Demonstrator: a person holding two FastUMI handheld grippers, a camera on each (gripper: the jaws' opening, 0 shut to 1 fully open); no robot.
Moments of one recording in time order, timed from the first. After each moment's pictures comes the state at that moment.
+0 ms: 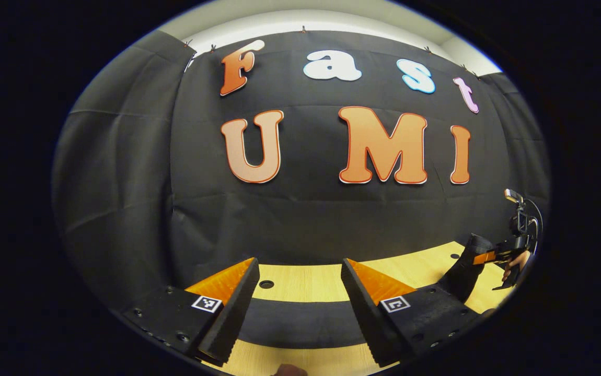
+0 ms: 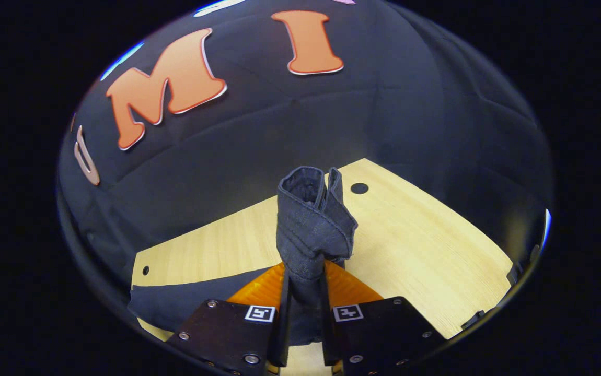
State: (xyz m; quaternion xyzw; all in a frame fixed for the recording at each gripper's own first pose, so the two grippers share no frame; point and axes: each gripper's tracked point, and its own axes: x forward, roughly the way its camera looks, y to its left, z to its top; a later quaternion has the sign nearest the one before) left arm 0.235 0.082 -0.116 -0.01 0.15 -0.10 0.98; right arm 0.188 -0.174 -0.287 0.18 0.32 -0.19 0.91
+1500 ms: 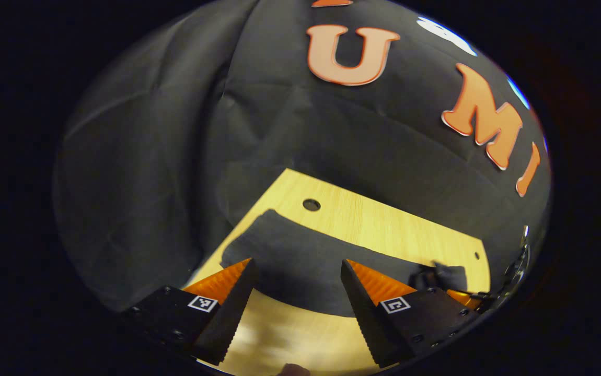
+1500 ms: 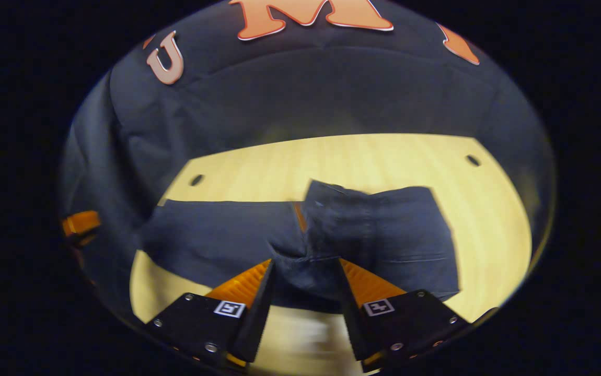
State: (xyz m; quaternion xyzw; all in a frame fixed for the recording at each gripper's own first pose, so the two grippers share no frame) left arm 0.256 0.195 -0.305 -0.17 0.43 0.02 0.88; right arm 0.164 -0.065 -0.316 0.12 0.43 0.05 0.89
